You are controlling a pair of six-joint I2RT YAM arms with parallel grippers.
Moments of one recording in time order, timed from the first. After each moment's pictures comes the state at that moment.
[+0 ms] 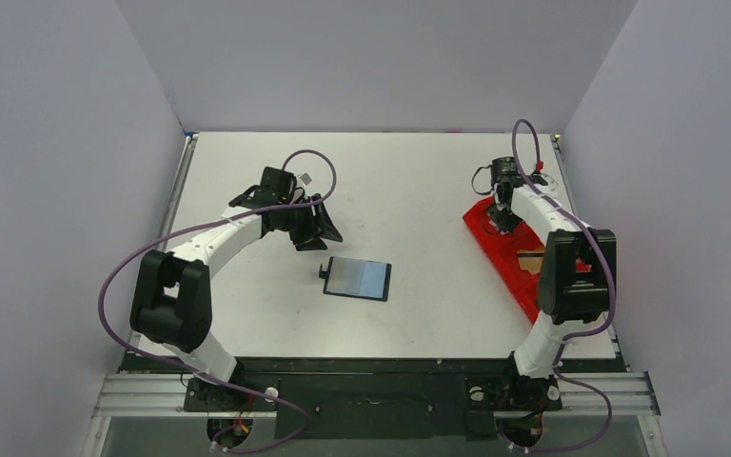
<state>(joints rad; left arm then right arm) -0.33 1.63 1.13 -0.48 0.49 -0.67 0.06 1.77 1.29 -0.71 0.45 0.90</state>
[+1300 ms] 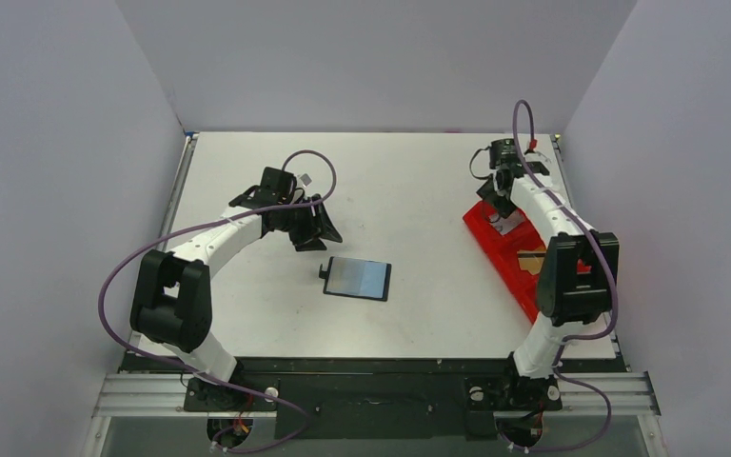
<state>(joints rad) -0.33 1.63 1.13 -0.49 0.49 -0.67 0.07 1.78 1.42 -0.71 0.36 0.84</state>
